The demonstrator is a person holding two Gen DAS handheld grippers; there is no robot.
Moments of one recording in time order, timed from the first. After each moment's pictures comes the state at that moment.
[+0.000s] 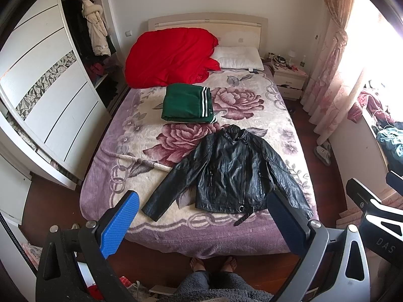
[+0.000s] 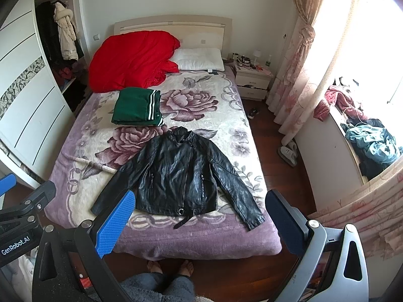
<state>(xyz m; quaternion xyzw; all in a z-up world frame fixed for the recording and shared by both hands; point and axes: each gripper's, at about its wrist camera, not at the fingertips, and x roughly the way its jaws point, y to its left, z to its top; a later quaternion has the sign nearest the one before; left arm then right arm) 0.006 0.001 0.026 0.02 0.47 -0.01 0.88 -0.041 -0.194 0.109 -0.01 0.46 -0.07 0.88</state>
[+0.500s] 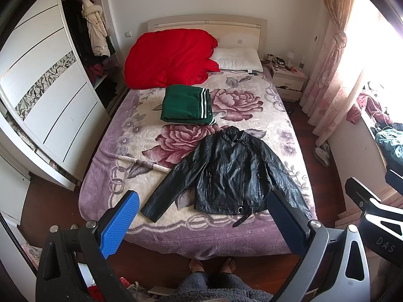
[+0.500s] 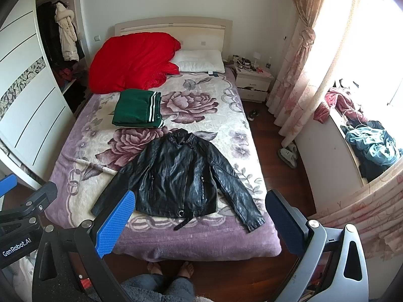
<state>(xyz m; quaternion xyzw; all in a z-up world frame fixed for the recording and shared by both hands) 0.011 0.003 0.030 0.02 0.47 -0.02 0.88 -0.040 -0.195 0.116 -0.01 0.46 -0.07 0.88</state>
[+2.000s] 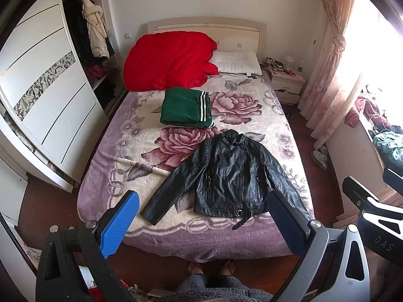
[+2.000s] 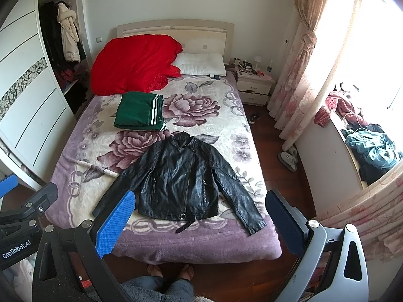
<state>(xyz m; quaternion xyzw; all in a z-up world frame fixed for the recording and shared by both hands) 0.024 -0.001 0.044 0.02 0.47 -0.02 0.88 -0.038 -0.189 0.122 -0.01 0.46 -0.07 0.89</state>
